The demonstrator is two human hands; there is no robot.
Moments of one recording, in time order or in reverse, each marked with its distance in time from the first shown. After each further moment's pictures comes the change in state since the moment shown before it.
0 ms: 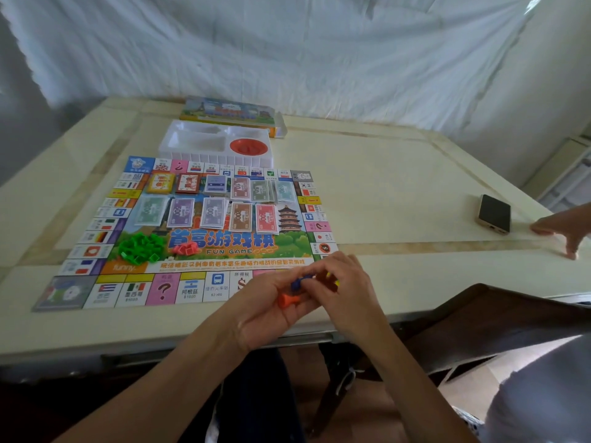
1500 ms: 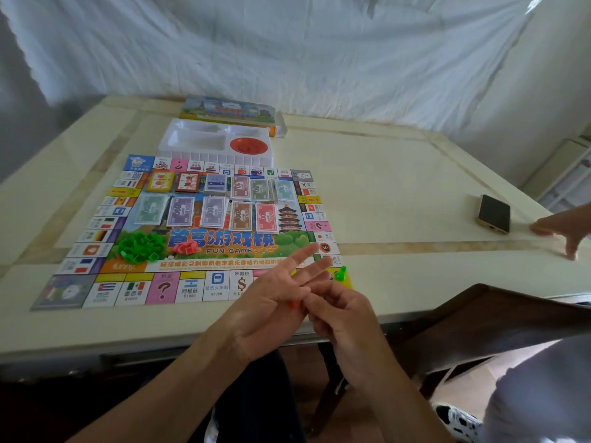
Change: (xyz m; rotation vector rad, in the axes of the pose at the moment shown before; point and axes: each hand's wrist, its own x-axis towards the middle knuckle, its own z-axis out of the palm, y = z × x) left_hand 0.004 -0.009 -0.011 0.094 -0.248 0.152; right_hand -0.035 -0.015 0.005 0.841 -0.065 0.483
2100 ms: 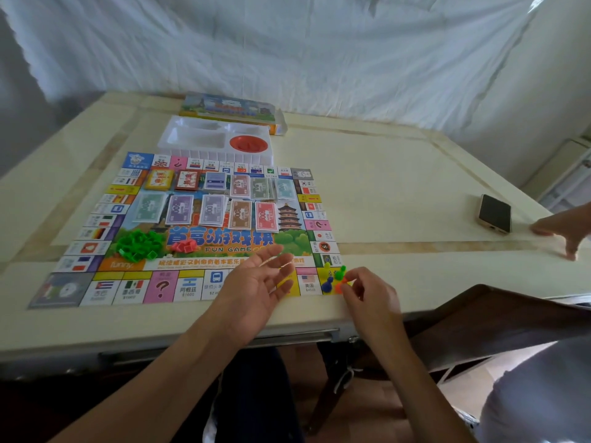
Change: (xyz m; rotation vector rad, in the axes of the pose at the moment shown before) left_hand 0.006 0.012 -0.014 0.002 0.450 0.101; right_hand 0.047 0.024 -0.052 -1.004 0.305 -0.249
